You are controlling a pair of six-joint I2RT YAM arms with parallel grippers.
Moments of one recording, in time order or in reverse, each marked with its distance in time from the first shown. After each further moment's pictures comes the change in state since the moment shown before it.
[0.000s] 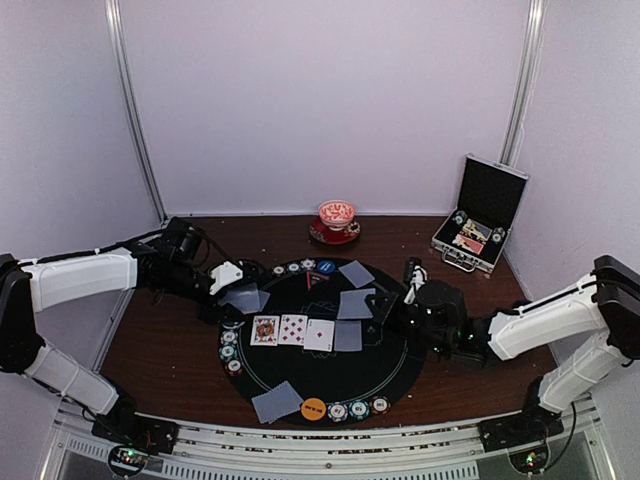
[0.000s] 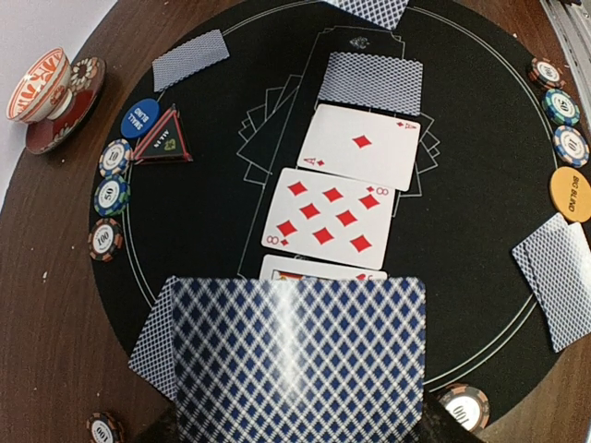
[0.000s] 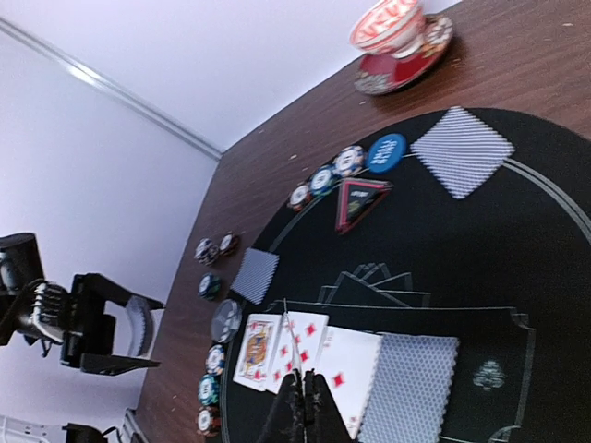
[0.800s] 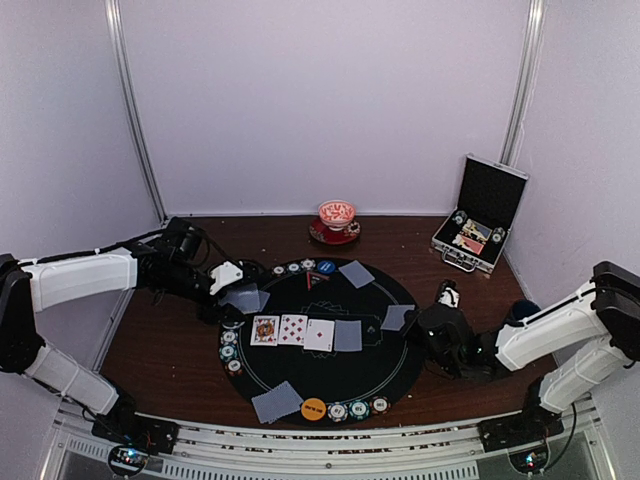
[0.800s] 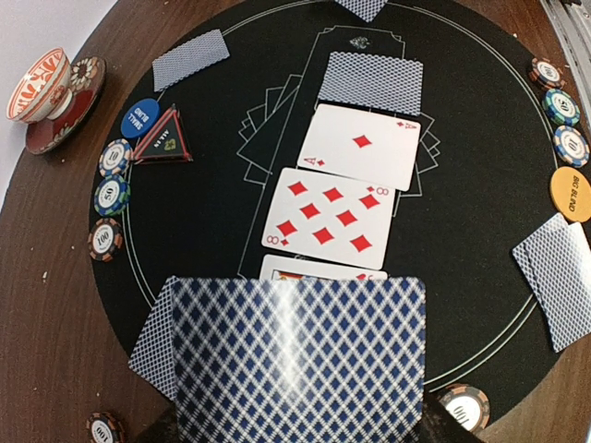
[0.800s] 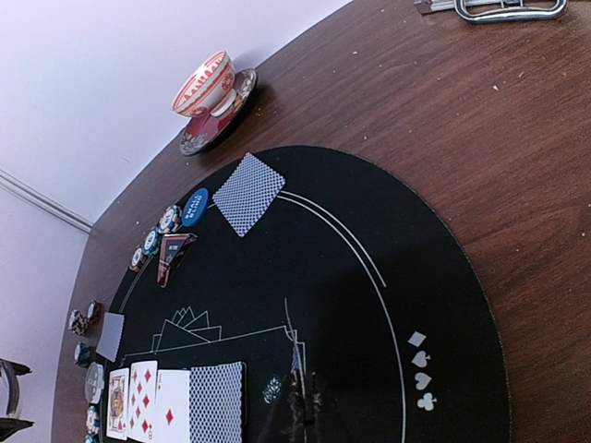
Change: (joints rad) left arm 0.000 0.000 0.000 0.000 0.000 0.000; right arm 0.000 -0.044 -0.159 -0.155 0.362 0.140
